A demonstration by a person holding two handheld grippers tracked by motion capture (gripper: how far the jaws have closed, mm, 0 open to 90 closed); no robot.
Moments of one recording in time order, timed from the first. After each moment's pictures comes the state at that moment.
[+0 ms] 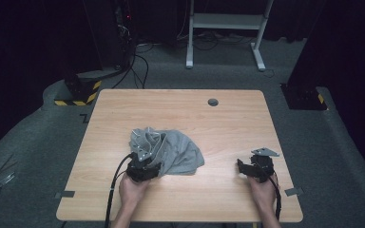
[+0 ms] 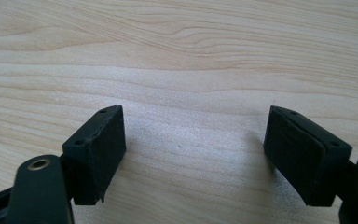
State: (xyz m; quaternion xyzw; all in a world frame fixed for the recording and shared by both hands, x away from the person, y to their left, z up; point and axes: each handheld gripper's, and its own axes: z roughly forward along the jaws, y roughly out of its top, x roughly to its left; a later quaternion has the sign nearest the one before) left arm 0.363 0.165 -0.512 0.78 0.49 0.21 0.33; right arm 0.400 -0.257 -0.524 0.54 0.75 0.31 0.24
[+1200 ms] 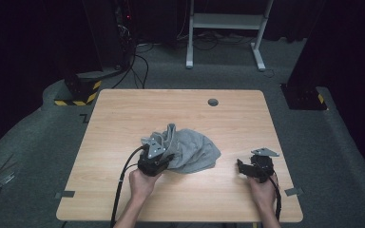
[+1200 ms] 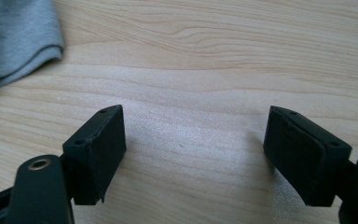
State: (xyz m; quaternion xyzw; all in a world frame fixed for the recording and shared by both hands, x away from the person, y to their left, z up) left arm 0.365 0.125 -0.459 0.80 0.39 0.20 0.42; right arm 0.399 -0.256 -0.524 0.54 0.75 0.31 0.23
